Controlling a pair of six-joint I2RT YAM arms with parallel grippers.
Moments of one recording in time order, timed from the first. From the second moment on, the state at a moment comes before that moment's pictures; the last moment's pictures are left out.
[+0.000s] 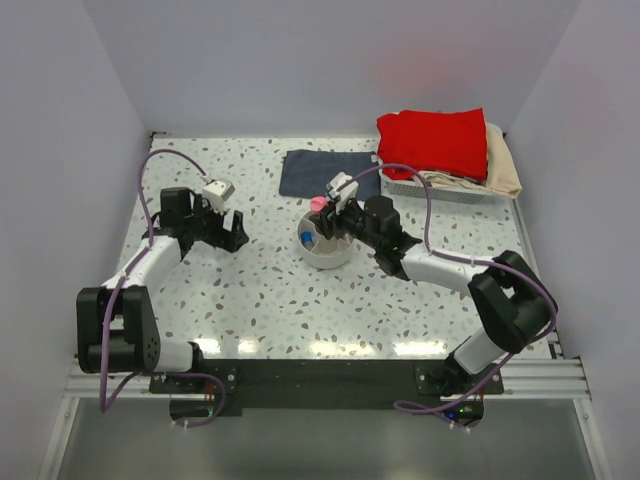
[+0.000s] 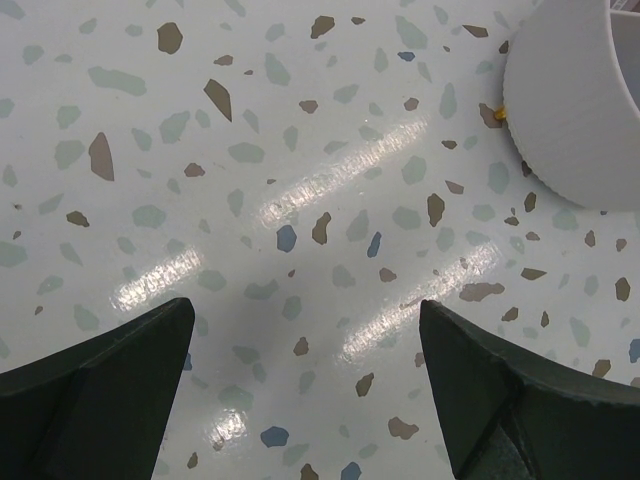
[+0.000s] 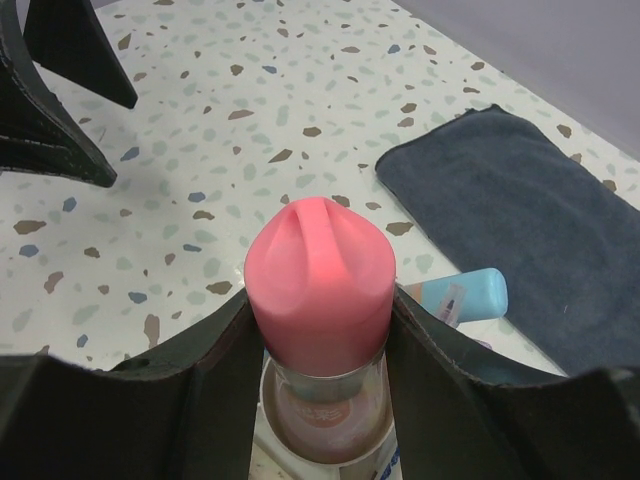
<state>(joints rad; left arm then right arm) 0.04 1.38 0.78 -0.18 0.53 0.27 0.68 1.58 0.84 0.59 -0.16 -0.06</state>
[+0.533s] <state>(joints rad) 0.04 1.35 0.78 -0.13 0.54 0.25 0.66 1.38 1.03 0.22 -0.04 -0.11</state>
